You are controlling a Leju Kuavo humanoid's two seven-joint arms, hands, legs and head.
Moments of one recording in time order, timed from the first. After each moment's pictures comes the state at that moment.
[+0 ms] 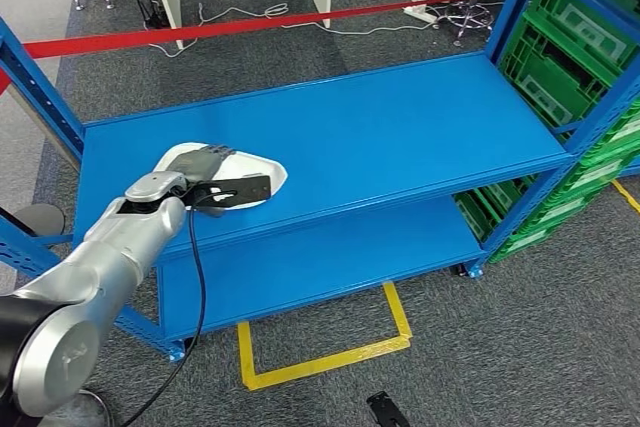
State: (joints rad) left arm -0.99 -0.14 -0.15 -0.27 -1.51 -0.06 -0.11; right arm -0.16 0.24 -0.94 -0.19 1.32 -0.10 0.04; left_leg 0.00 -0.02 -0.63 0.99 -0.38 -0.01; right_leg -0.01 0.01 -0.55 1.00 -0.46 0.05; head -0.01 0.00
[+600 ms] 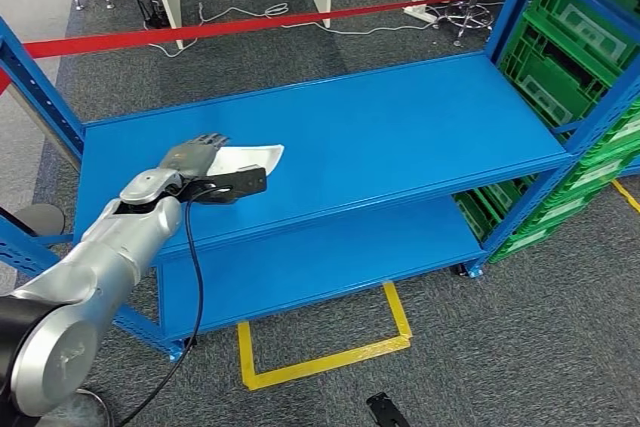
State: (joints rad) left arm -0.99 -0.13 -0.14 -0.27 -1.48 0.04 -0.12; right arm -0.16 0.24 -0.94 -0.19 1.33 -0.10 0.04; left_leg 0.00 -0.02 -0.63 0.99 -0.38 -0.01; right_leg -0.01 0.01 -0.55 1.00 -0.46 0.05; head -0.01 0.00
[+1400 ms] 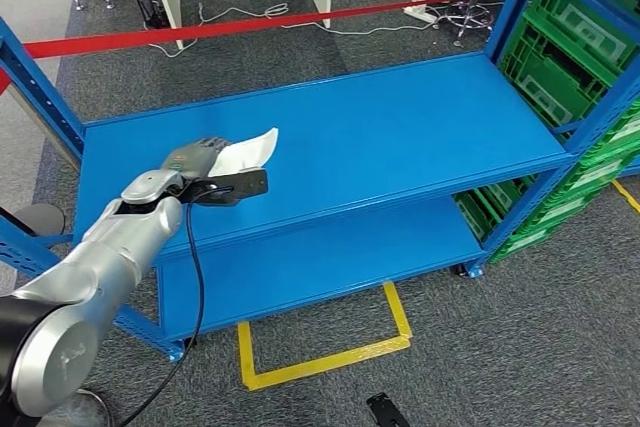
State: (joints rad) left arm -0.99 -0.14 -0.14 -0.27 -1.48 0.01 -0.12; right arm -0.16 0.24 -0.95 -0.19 1.33 -0.10 0.04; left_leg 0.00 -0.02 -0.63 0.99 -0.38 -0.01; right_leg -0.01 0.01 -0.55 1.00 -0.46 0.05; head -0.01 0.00
